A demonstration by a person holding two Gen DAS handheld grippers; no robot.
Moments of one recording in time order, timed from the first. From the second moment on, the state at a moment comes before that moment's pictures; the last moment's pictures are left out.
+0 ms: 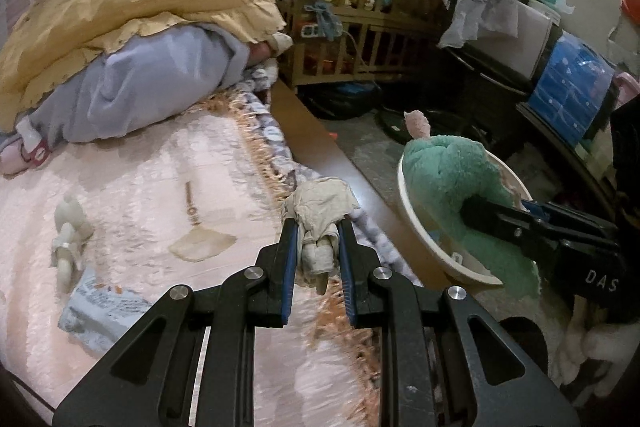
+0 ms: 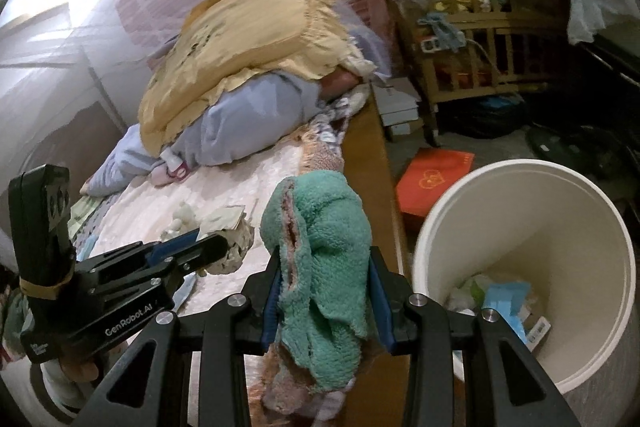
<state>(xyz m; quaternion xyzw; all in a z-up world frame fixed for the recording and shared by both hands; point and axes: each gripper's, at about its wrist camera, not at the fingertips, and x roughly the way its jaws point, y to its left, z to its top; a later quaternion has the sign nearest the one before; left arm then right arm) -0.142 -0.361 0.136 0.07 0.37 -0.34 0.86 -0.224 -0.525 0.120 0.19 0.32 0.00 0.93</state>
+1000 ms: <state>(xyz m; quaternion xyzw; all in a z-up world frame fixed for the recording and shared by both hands) -0.143 -0.480 0.111 0.04 0.44 -0.44 0.78 -0.269 -0.635 0.088 0.27 0.31 -0.12 0.91</state>
